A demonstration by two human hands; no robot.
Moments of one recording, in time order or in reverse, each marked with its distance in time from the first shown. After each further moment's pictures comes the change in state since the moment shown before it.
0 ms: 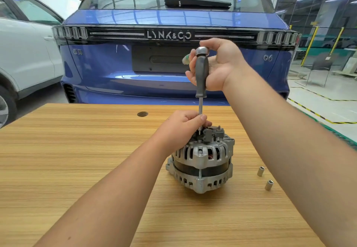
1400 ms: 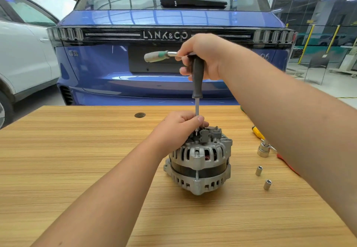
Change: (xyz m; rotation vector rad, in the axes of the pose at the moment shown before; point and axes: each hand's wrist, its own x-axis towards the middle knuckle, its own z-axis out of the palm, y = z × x) left_hand -0.001 0.001 -0.002 0.016 -0.010 -0.014; right_hand -0.001 -0.013 0.028 -0.899 0.178 -0.137
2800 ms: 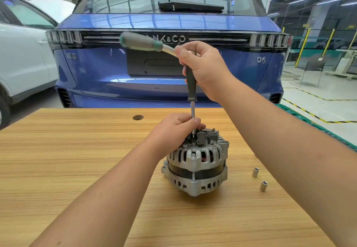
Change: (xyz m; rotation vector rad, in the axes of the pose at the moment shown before) left_hand 0.000 0.001 0.000 0.004 0.006 -0.011; right_hand -0.002 0.044 0.008 0.112 0.167 -0.510
